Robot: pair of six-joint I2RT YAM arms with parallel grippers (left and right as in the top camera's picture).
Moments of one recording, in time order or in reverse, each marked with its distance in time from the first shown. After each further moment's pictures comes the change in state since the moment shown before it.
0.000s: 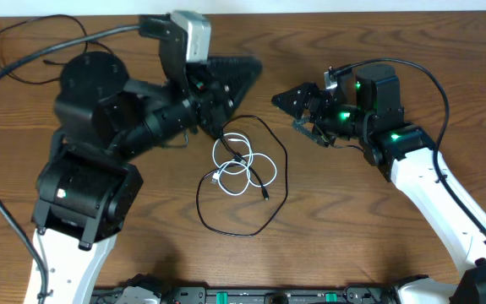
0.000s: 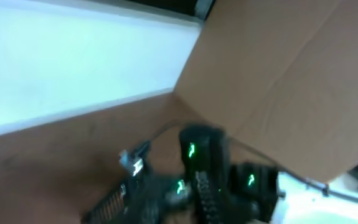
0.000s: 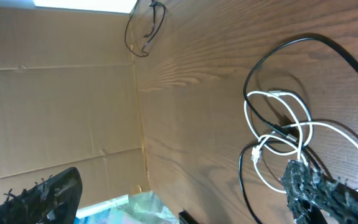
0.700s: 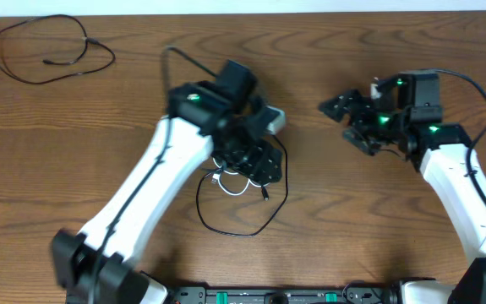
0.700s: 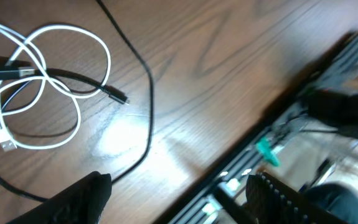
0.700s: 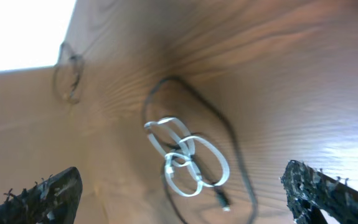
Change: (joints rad) left arm -0.199 0.496 0.002 -0.754 -0.172 0.393; right arm -0.252 0.000 -0.001 -0.344 0.115 -0.225
